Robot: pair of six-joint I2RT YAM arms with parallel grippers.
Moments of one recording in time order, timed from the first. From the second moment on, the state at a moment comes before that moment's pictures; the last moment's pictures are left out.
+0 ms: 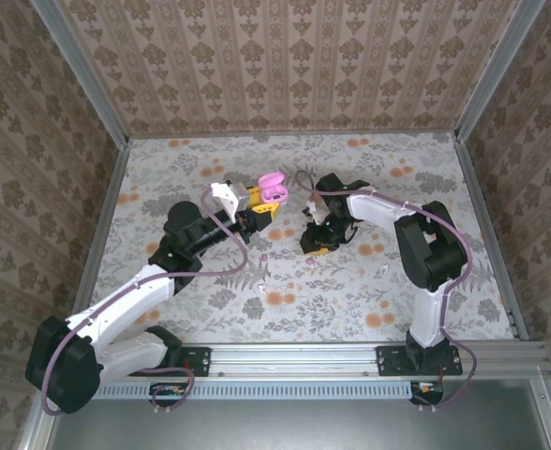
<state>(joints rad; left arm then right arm) -0.63 1.07 0.65 0.50 0.48 -0.04 0.44 1.94 1.32 -0.86 -0.51 0.17</state>
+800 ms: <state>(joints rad) -0.63 1.07 0.65 0.50 0.48 -0.04 0.48 2.04 1.40 -0.95 -0.44 0.10</state>
